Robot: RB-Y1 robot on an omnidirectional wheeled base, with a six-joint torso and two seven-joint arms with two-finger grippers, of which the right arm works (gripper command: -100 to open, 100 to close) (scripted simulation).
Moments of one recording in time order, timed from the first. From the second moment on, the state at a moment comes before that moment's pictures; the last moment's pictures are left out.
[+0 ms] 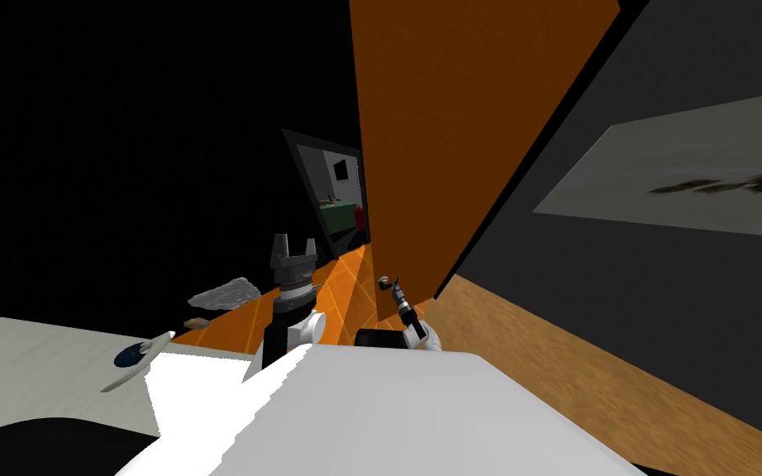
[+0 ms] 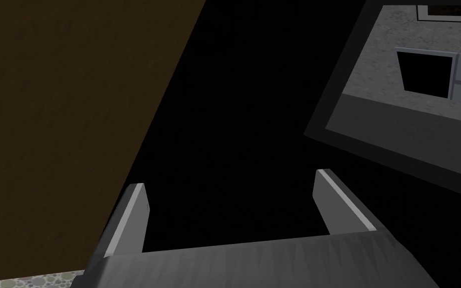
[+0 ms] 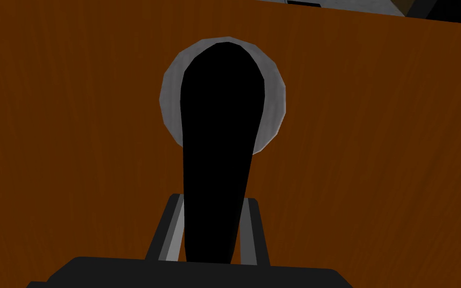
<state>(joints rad) -0.10 -0.04 0.43 -0.72 -0.08 -0.77 0.00</state>
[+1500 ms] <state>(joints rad) -0.11 -0.04 0.25 -0.70 -0.13 -0.76 0.04</state>
